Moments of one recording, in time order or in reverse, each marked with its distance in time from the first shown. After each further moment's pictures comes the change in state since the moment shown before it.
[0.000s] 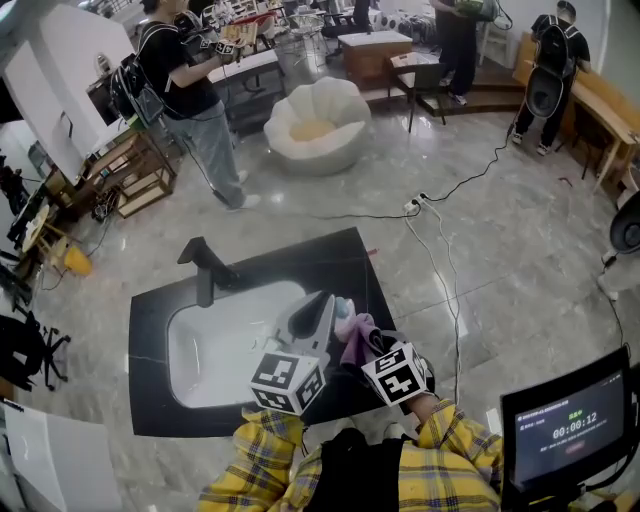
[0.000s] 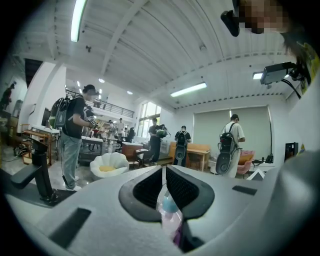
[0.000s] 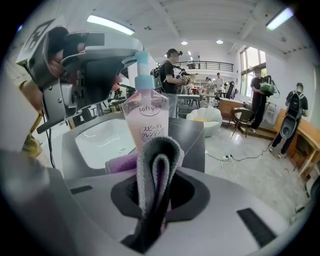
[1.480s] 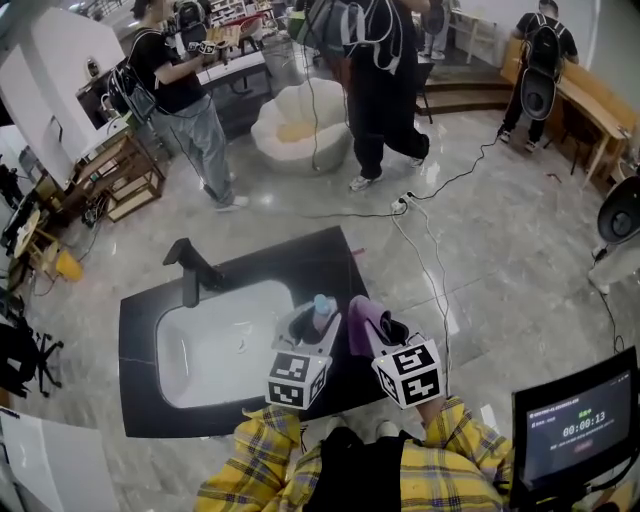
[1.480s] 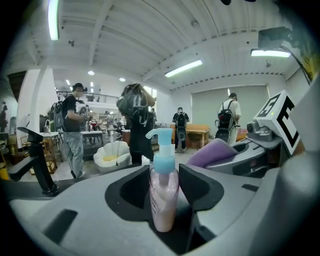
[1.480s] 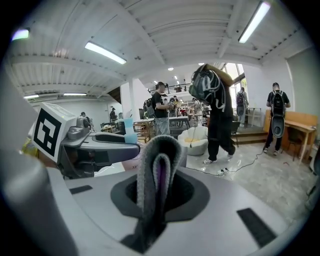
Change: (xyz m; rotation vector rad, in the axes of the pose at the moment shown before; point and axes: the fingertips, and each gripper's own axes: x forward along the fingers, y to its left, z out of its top) left arm 0.014 -0.019 -0.074 0.109 0.206 0.003; right arm -0.077 -0.037 0.046 0.134 -0.287 -0.076
